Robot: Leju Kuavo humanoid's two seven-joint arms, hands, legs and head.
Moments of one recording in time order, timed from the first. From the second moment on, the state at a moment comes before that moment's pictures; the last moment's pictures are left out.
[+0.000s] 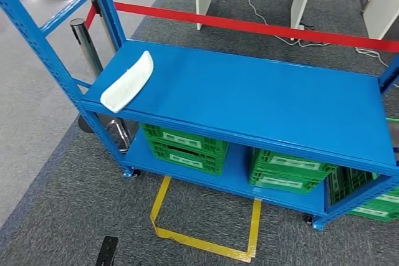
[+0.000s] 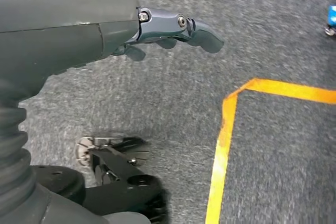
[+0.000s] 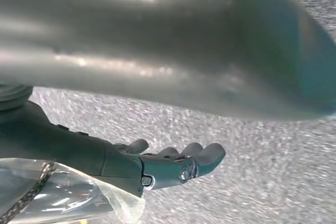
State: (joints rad) left arm -0.09 -0.16 0.54 -0.23 -0.68 0.35 -0.59; right arm -0.09 0.16 -1.40 -0.21 1.45 -0.40 -0.36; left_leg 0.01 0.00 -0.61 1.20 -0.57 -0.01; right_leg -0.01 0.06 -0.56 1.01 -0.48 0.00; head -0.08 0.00
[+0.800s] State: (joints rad) left arm -0.09 -0.15 0.55 -0.23 -0.68 0.34 -0.59; right arm -0.09 0.17 -1.38 -0.21 1.47 -0.42 -0.34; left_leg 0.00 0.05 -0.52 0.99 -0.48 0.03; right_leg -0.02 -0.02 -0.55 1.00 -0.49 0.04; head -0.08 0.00
